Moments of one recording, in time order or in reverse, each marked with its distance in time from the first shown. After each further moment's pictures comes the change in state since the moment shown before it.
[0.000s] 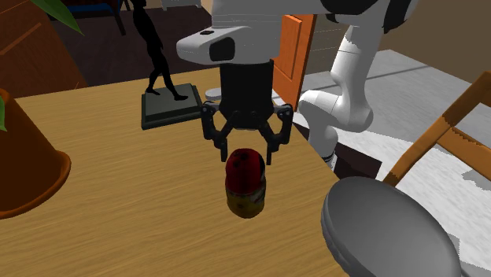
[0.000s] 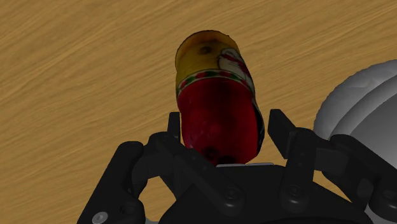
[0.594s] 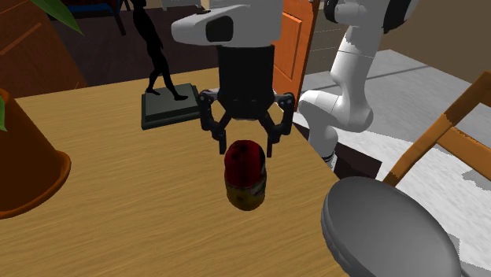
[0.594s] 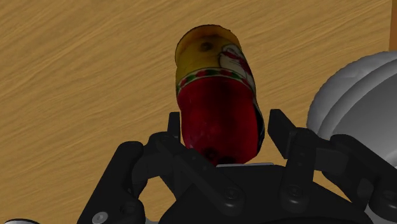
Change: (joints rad) arm 0.002 0.018 -0.002 0.070 0.002 -0.053 0.005
